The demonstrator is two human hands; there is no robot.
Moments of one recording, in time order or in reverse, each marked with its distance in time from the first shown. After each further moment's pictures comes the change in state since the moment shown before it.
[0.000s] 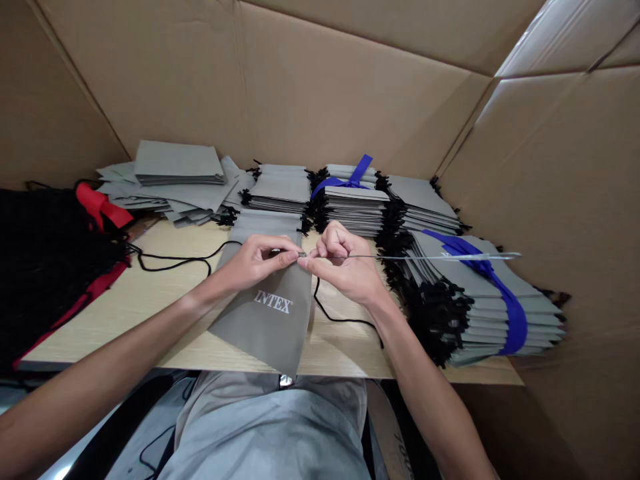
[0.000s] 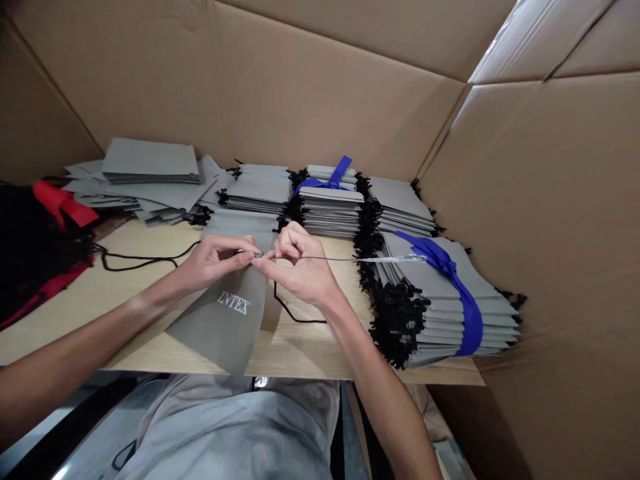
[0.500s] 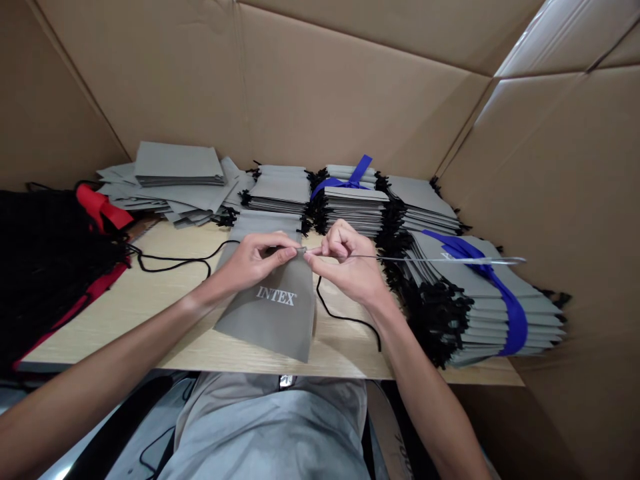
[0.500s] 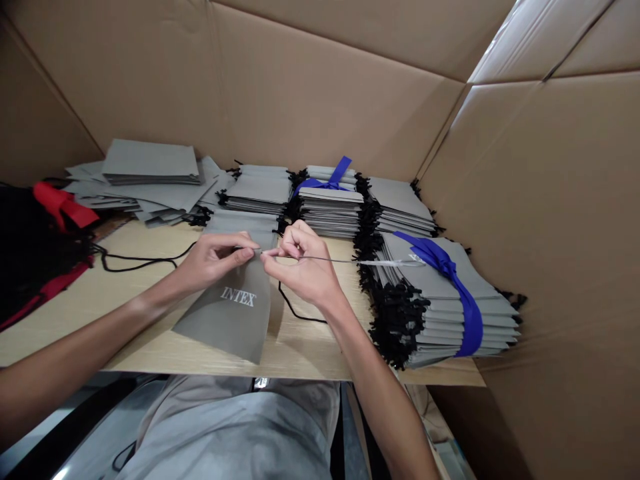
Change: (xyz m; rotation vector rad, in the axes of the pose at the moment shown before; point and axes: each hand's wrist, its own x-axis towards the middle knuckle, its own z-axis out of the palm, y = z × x) left_hand -0.002 -0.007 0.003 0.041 0.106 0.028; right_hand -0.001 -0.001 -0.002 -0.115 0.083 -0.029
